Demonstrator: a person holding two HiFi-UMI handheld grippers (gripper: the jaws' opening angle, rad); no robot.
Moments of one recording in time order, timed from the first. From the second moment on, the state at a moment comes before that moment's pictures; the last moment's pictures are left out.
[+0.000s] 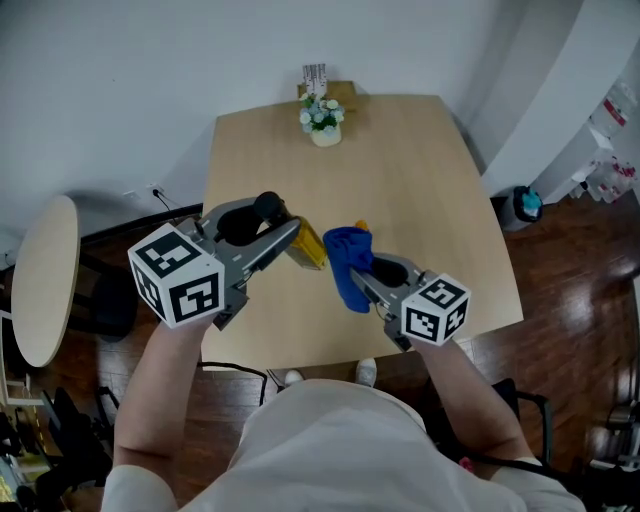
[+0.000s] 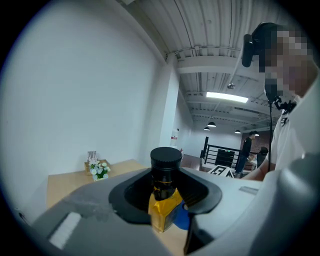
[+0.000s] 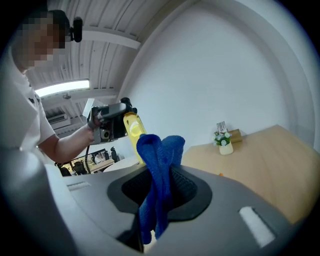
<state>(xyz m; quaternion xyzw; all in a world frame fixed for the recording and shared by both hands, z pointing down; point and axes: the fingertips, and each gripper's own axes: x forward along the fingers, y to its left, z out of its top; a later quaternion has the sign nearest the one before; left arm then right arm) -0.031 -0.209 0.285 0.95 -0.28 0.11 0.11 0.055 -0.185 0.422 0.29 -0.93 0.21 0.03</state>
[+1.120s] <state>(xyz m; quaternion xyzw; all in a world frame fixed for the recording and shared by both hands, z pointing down) 0.000 -0.227 0.279 0.94 -0.31 0.12 0.11 0.035 -0.157 0.430 0.22 -0.96 0.17 0.06</state>
